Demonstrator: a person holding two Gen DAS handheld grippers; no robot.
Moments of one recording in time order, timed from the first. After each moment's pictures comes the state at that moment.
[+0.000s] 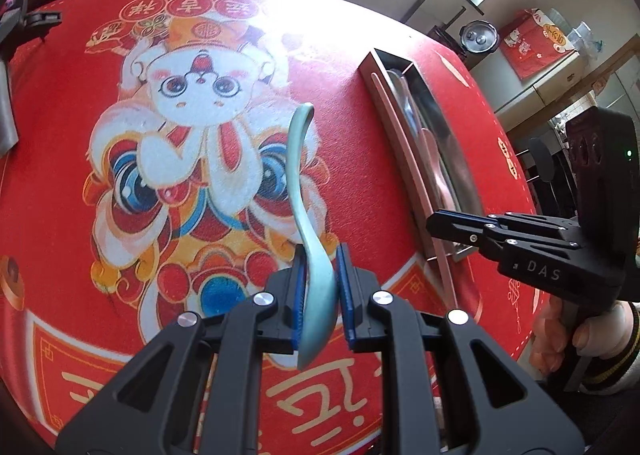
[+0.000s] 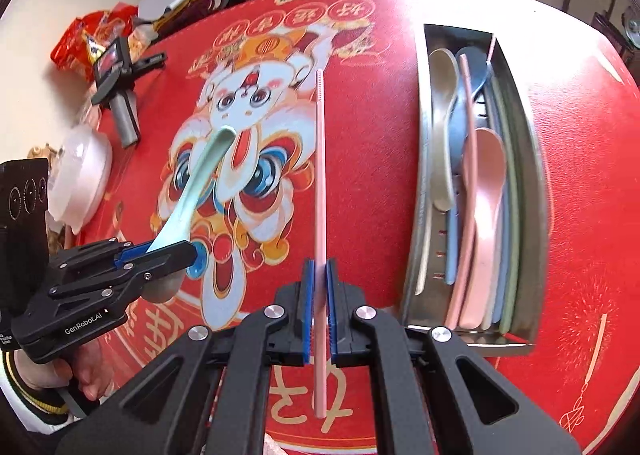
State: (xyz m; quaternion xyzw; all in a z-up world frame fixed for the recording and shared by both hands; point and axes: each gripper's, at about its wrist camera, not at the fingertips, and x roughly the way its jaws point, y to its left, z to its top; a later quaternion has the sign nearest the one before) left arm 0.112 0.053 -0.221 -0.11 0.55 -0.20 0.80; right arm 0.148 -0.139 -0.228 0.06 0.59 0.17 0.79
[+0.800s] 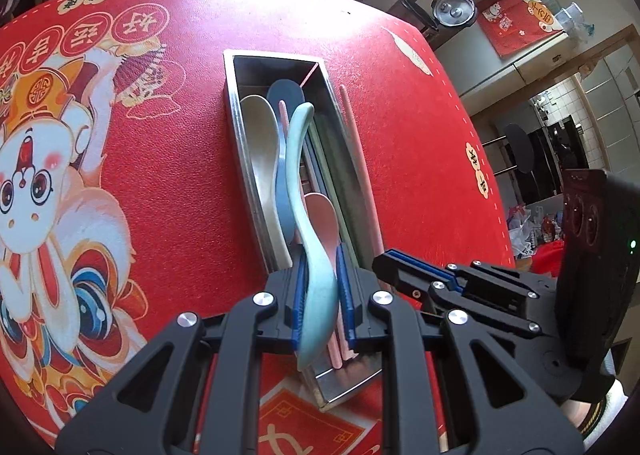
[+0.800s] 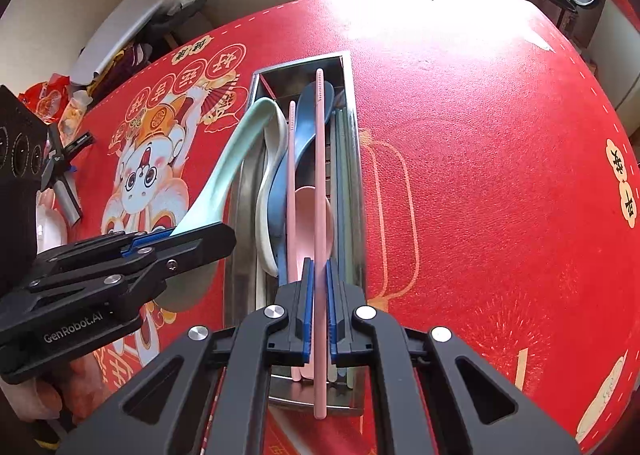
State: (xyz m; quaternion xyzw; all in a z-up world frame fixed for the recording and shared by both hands) left arm 0.220 -0.102 -0.221 -0.11 0.59 -0.25 0.76; right arm 0.201 -0.242 -0.236 0.09 0.59 0.08 0.80
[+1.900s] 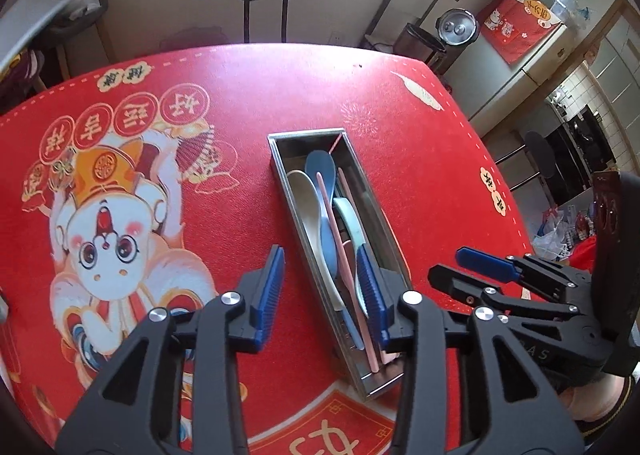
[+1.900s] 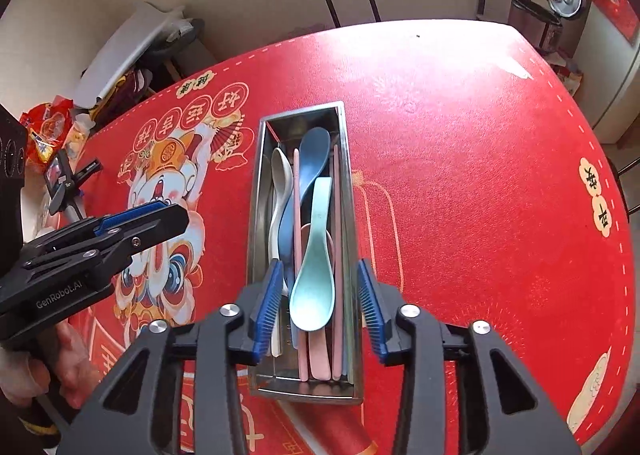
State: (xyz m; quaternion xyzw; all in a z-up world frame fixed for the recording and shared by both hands) left arm 0.220 -0.072 -0.152 -0.04 0.52 -0.21 0.82; right arm 0.193 -0.244 -0.172 0.09 0.55 0.06 0.83
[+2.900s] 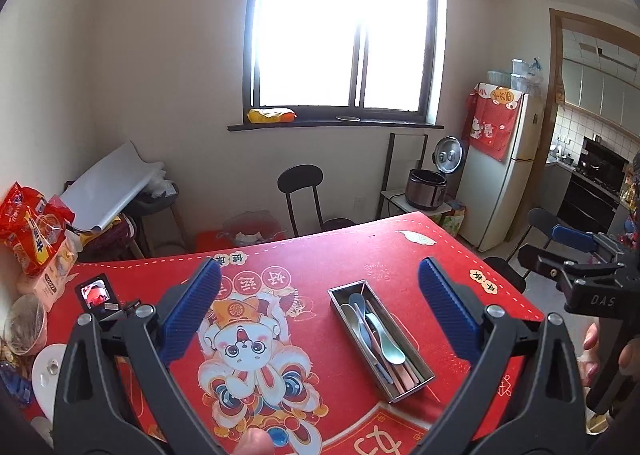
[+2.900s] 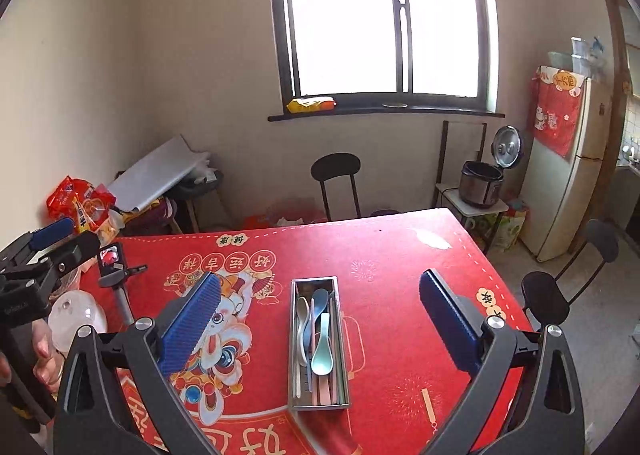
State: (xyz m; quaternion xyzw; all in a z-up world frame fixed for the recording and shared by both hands) left arm 0.051 0.012 0.057 0.02 0.23 -0.16 0.96; right arm 0.034 -0.222 0.036 0.04 0.27 -0.01 0.96
